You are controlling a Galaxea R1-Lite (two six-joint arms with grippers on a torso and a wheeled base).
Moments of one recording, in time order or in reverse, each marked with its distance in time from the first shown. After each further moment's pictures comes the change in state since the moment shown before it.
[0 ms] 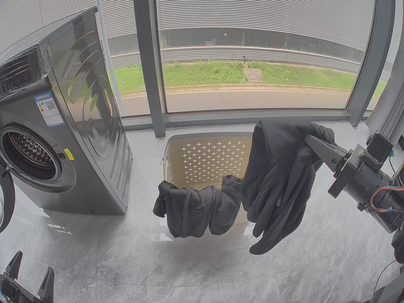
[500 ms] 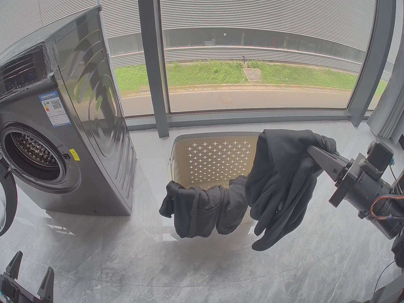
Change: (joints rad) left arm 0.000 0.000 0.000 0.000 0.000 -0.005; right arm -0.002 -0.016 0.052 0.003 -0.018 -0.002
